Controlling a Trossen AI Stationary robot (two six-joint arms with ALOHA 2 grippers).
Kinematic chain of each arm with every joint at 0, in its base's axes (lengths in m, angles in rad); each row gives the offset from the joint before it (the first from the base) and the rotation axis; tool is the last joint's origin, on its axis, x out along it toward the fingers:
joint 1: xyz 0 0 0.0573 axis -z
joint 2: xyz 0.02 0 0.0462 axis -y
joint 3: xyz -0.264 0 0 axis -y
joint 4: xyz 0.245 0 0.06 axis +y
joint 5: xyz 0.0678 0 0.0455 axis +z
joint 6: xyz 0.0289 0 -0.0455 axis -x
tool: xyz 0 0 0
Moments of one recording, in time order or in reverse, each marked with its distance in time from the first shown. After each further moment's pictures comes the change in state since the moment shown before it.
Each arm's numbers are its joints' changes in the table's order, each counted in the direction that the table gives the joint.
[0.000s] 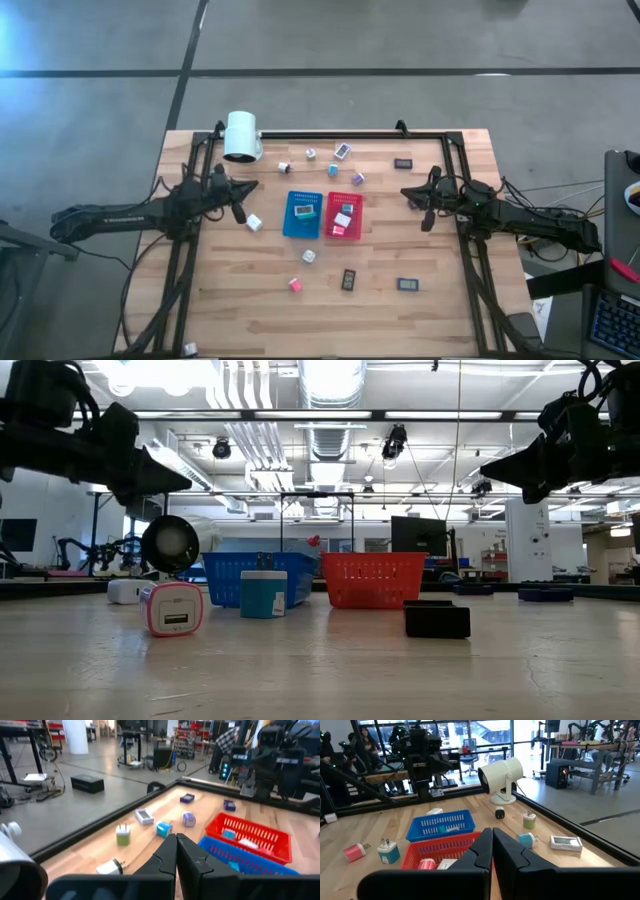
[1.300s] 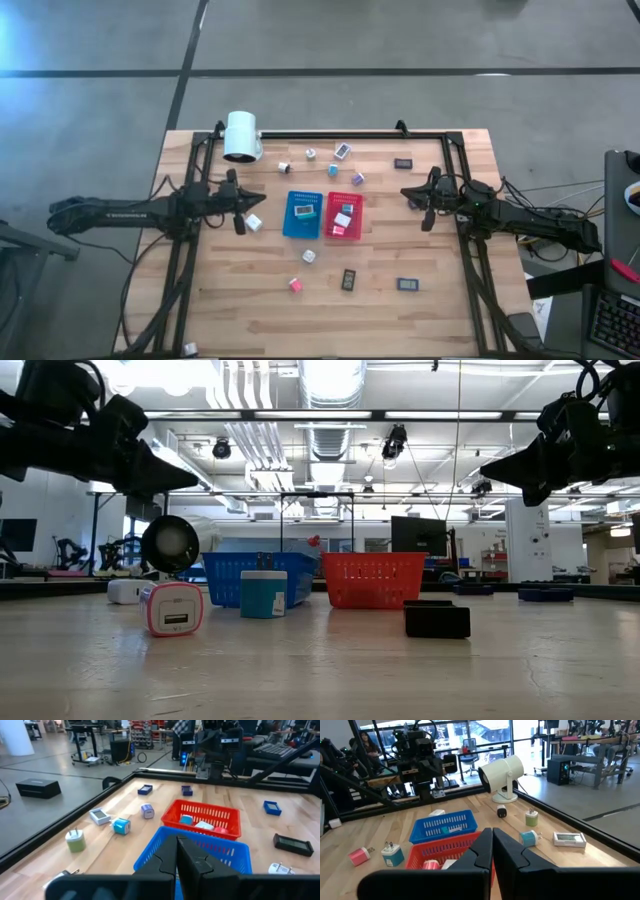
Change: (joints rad) left arm 0.048 -0.144 0.021 -0.085 -0.189 -0.075; right arm 0.000 -0.002 0.000 0.001 0.000 -0.041
